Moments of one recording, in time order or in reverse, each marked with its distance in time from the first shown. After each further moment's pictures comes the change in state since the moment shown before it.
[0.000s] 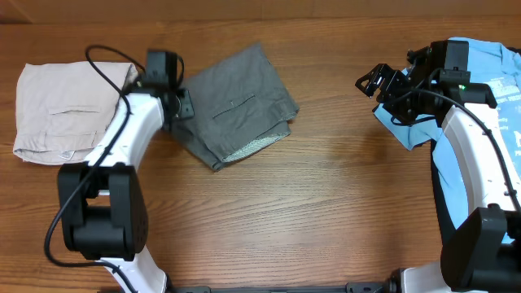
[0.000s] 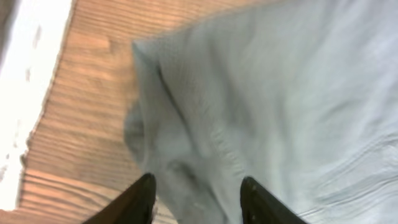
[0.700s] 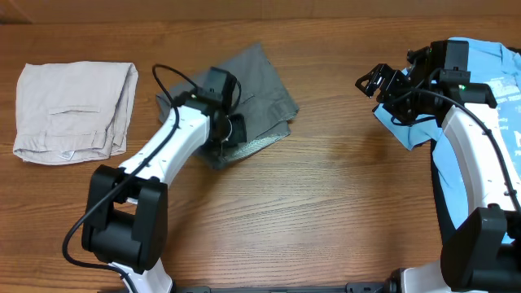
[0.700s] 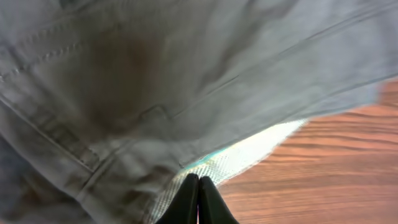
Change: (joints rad) left arm -0.263 -0.031 -0.087 -0.103 0.255 -0.173; right arm 0.000 0.000 0.000 0.000 0.000 0.000
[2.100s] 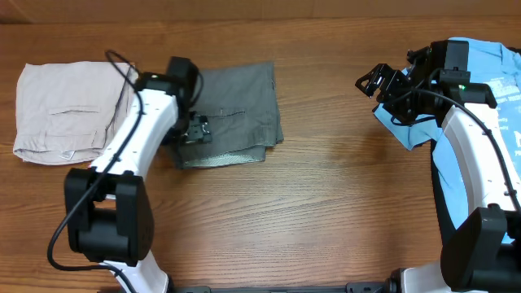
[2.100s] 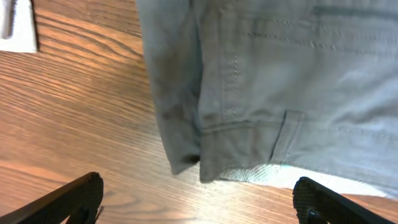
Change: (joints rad) left arm 0.183 0.008 0.161 -0.380 -0.290 0.055; right arm 0.000 0.000 0.000 0.000 0.000 0.000
